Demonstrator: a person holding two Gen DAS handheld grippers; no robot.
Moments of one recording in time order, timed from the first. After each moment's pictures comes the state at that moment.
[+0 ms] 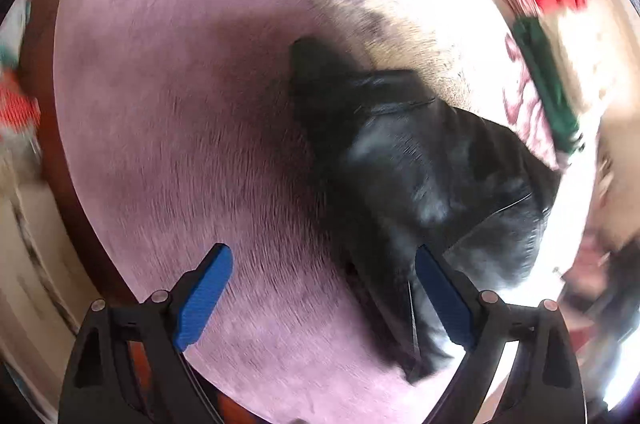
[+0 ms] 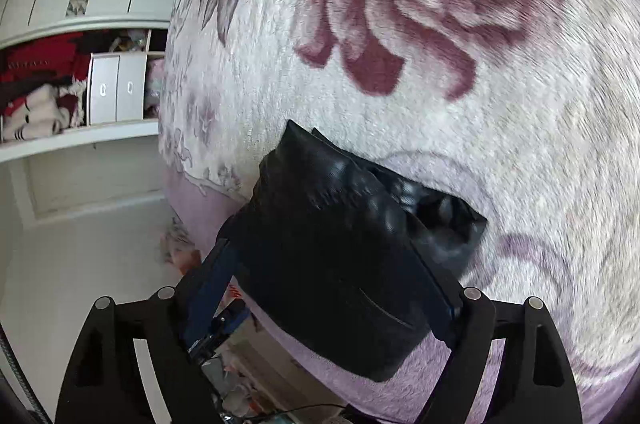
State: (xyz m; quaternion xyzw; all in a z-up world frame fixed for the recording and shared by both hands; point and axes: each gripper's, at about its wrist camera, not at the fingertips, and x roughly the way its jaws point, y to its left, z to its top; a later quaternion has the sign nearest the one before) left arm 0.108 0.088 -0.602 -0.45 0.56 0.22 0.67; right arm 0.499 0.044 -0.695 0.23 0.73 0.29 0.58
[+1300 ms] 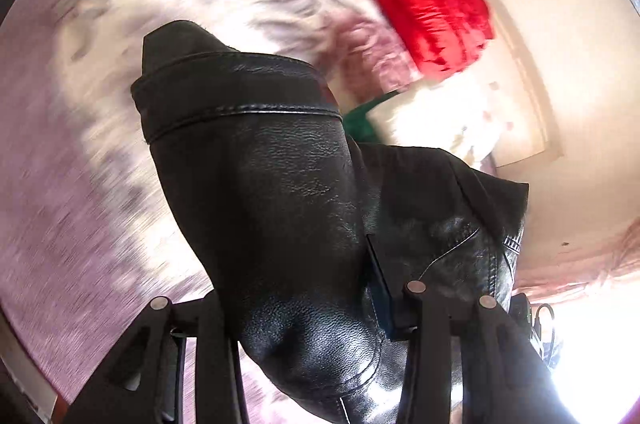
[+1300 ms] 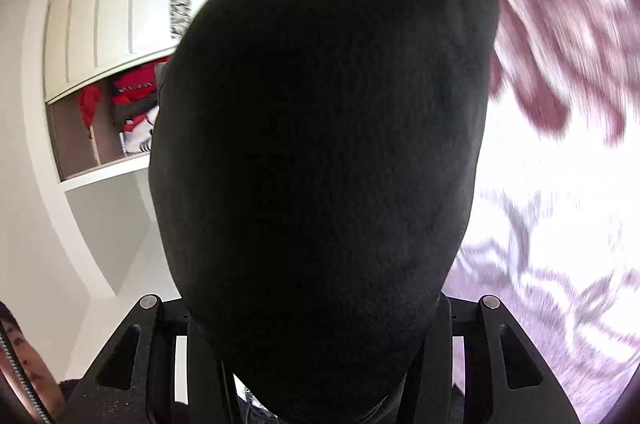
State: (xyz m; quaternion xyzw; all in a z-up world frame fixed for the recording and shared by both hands) left arm 0.247 0.105 -0.440 -0.47 0.40 0.12 0.78; right arm 0.579 0.142 -0.630 0.40 0.65 0.44 0.47
